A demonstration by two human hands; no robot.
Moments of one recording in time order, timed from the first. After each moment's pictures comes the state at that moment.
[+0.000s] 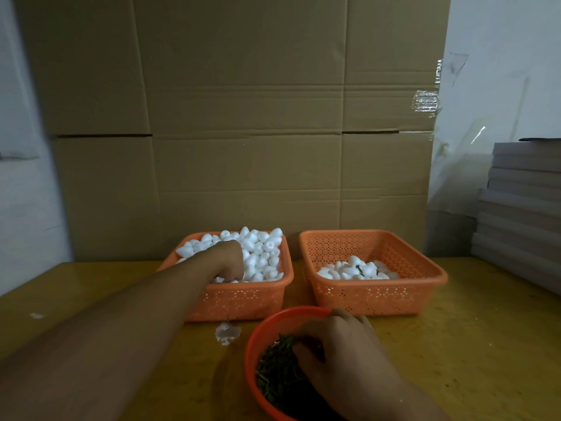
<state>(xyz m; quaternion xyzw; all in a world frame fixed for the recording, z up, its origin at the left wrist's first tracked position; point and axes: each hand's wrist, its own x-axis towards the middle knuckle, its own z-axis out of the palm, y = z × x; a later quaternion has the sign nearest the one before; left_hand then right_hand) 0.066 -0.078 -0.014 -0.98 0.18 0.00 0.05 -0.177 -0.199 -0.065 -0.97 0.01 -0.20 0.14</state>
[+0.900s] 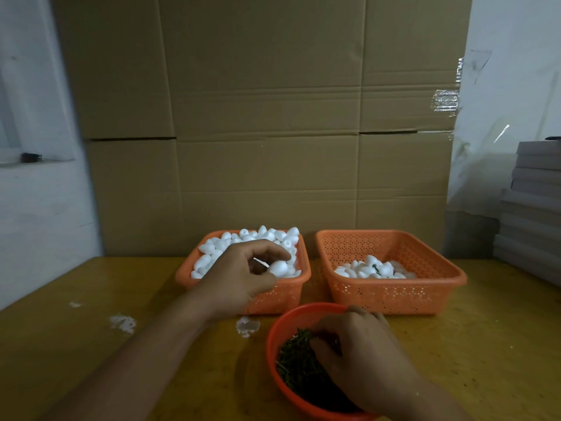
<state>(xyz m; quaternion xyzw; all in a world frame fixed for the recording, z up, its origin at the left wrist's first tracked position) -0.054 -0.019 -0.011 -0.77 0.37 -0.01 -0.52 -0.182 -0.194 -0.061 -0.97 0.00 -0.21 0.15</state>
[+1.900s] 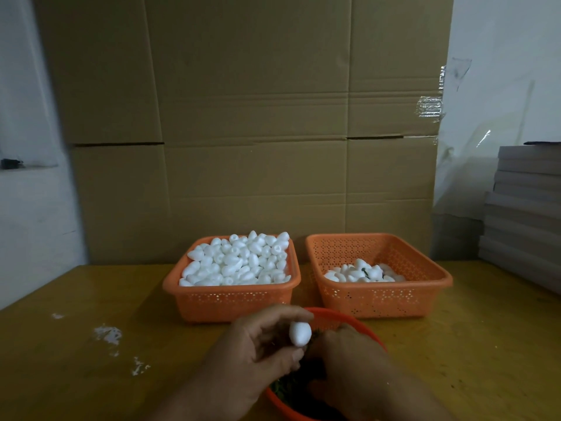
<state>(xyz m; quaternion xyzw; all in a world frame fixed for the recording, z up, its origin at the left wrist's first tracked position) -0.117 -0.019 -0.057 -0.68 0.42 0.11 -0.58 -0.170 -0.201 -0.068 -1.00 -0.02 -0.05 0.07</state>
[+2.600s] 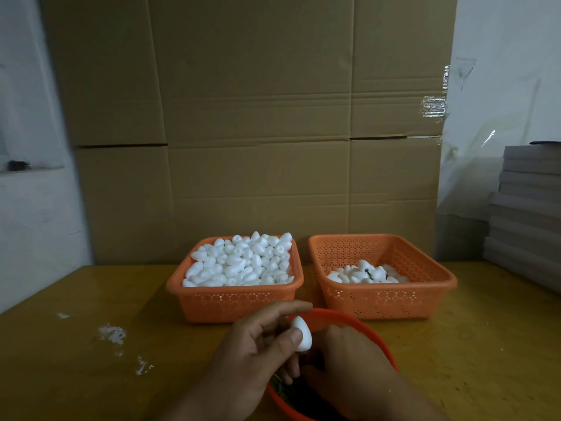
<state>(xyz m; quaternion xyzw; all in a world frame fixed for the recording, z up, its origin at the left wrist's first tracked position) -0.118 -0.024 -0.062 -0.65 0.39 0.10 -0.64 -0.168 -0.196 -0.065 -0.99 0.00 -0.08 0.14</state>
